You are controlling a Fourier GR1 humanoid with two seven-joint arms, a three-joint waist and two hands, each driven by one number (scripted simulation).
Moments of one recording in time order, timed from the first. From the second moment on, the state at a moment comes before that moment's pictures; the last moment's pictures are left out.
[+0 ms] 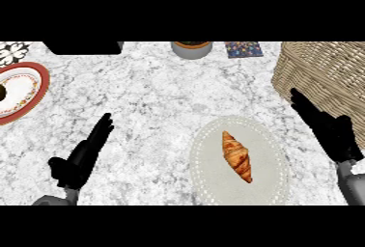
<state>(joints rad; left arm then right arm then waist) -0.04 0.36 -0.30 -1.33 0.29 0.08 -0.19 -0.17 -0.53 0.18 -1.45 -0.19 0.04 0.14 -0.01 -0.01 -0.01</state>
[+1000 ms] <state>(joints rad) -0.21 0.46 -0.22 -1.31 0.21 0.21 0.11 -0.26 -0.44 0.35 -1.67 0.12 0.27 -0.47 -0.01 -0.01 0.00</state>
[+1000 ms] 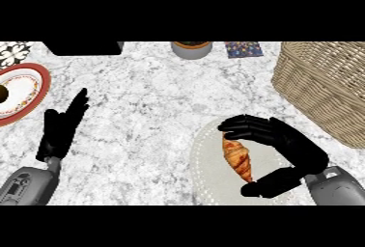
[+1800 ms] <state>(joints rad) -0.24 0.44 -0.21 -1.33 0.17 0.21 0.18 -0.41 -0.84 0.36 -1.90 0.30 0.73 -0.15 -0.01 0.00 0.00</state>
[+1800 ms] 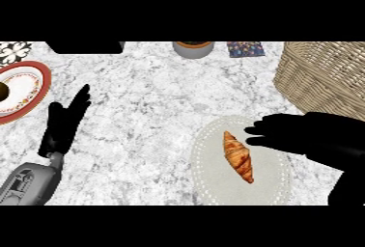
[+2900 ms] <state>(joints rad) -0.24 0.35 -0.11 -1.36 0.06 0.13 0.23 -0.31 -0.56 0.32 -1.74 0.67 0.65 -0.26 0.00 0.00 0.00</state>
